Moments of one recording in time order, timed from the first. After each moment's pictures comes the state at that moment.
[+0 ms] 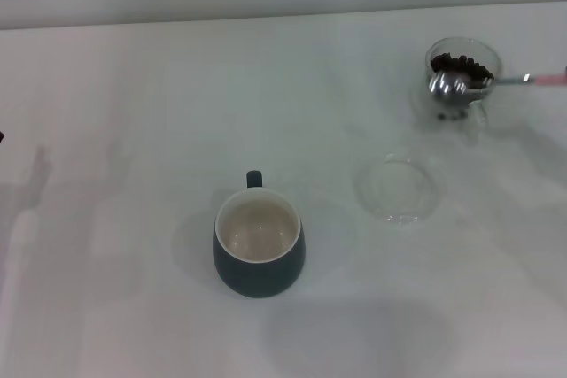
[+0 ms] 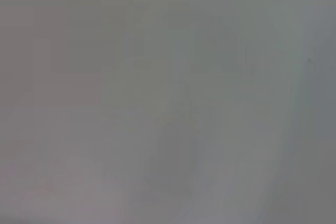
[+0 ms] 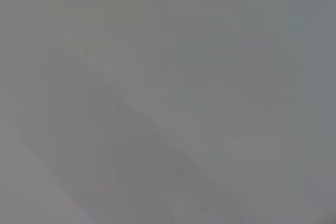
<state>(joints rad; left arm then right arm) -0.33 -2.08 -0.65 -0.16 -1.03 -1.24 2.82 0.22 1.97 -0.42 -0.25 1.70 1.59 -1.63</state>
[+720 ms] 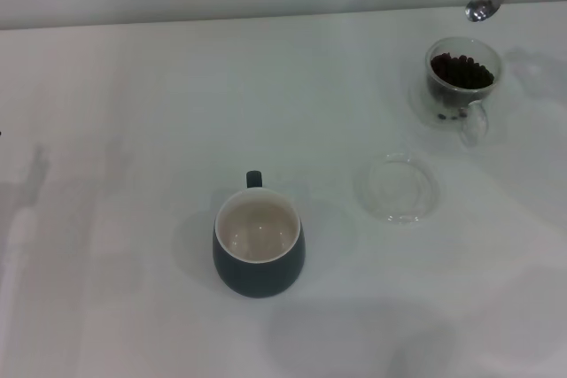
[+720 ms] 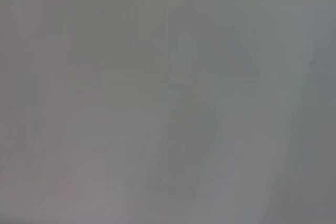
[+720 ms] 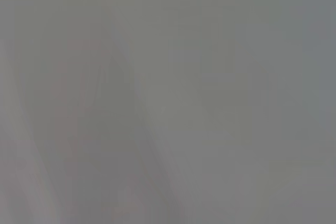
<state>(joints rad) -0.33 -2.08 -0.65 -0.16 -1.04 -1.23 2.82 0.40 1.89 -0.45 -0.65 1.46 1.37 -1.59</state>
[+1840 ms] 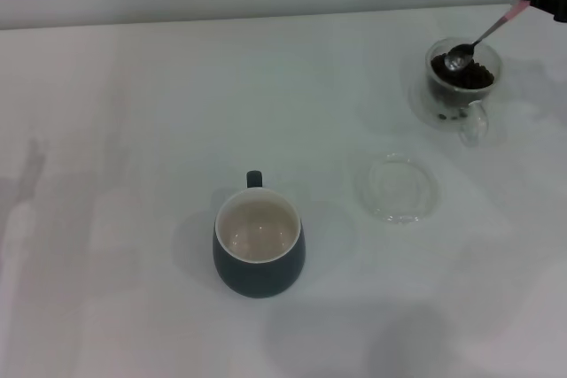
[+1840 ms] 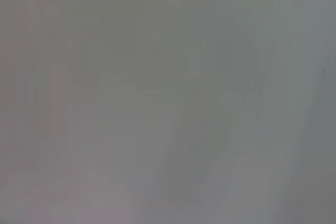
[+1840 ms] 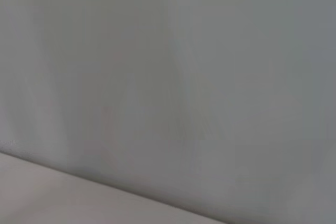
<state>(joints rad) -0.34 -2.08 -0.66 -0.16 -1.06 -1.23 2.82 0.46 1.95 -0.57 -0.90 1.15 1.29 -1.40</state>
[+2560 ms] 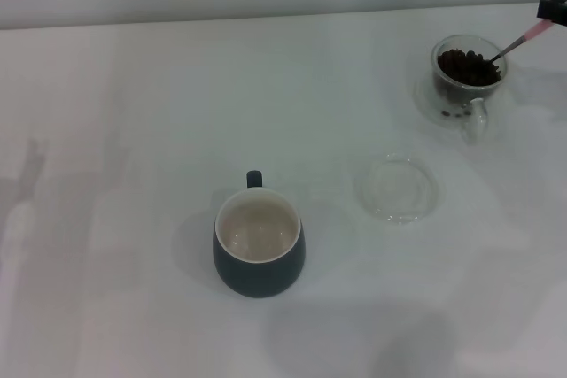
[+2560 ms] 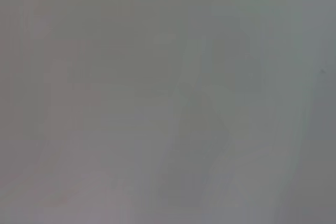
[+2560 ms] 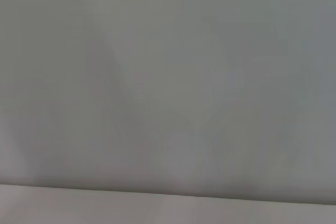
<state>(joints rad) -0.34 -2.08 -0.66 -0.16 -1.06 -1.24 2.82 0.42 1.96 -0.57 -0.90 1.11 1.22 -1.21</state>
